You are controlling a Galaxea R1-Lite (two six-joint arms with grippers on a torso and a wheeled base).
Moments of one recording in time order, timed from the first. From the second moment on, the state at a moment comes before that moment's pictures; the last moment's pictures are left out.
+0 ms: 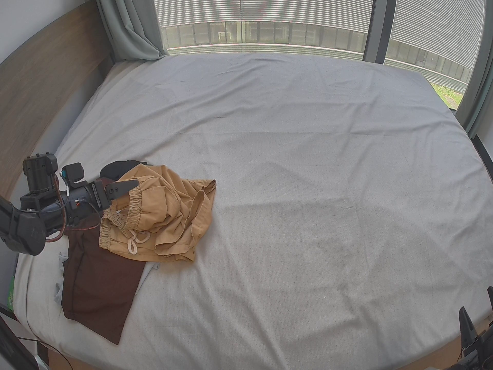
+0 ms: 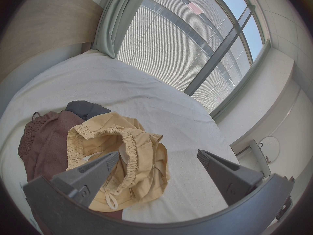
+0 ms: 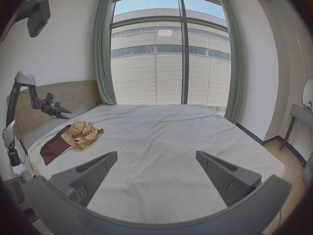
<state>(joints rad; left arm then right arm) 0.08 1.81 -0.73 -0.77 -0.57 -0.29 0.01 0.02 -0.02 0.00 0.02 -0.01</state>
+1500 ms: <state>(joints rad) 0.00 2.05 -0.89 -0.88 -0.49 -0.42 0.01 0.02 -0.02 0.00 0.02 -0.01</state>
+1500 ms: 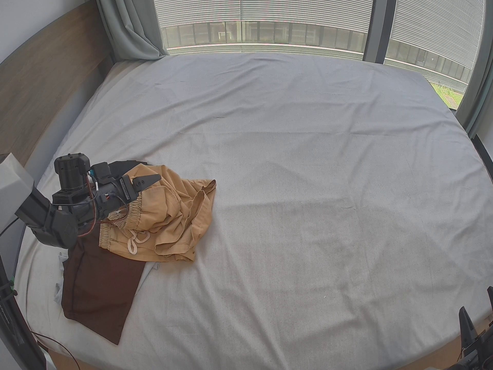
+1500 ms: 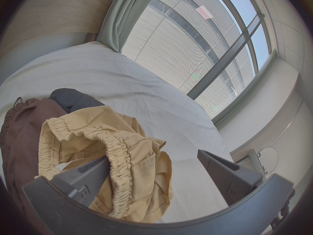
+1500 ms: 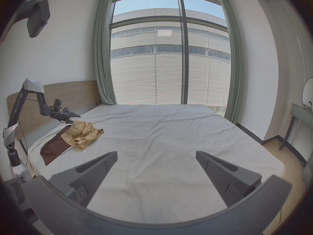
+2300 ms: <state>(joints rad) -0.02 2.11 -0.92 -0.92 -0.46 -0.47 0.01 0.02 -0.02 0.00 0.02 -0.01</state>
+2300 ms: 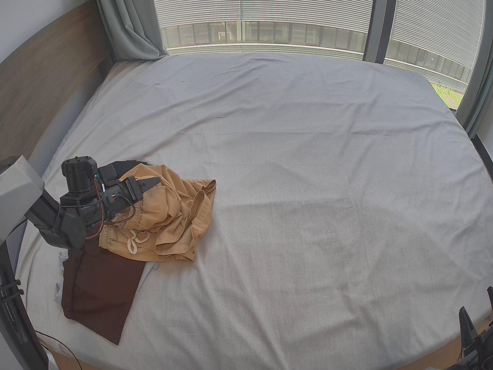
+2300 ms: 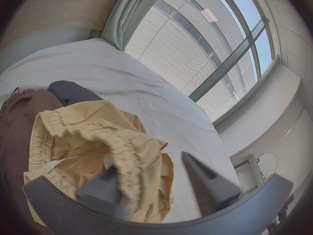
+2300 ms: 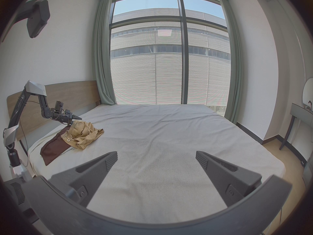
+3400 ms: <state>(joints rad) -0.01 1.97 -0.64 -1.12 -0.48 -0.52 0.01 0.02 -0.02 0.00 0.02 -0.01</state>
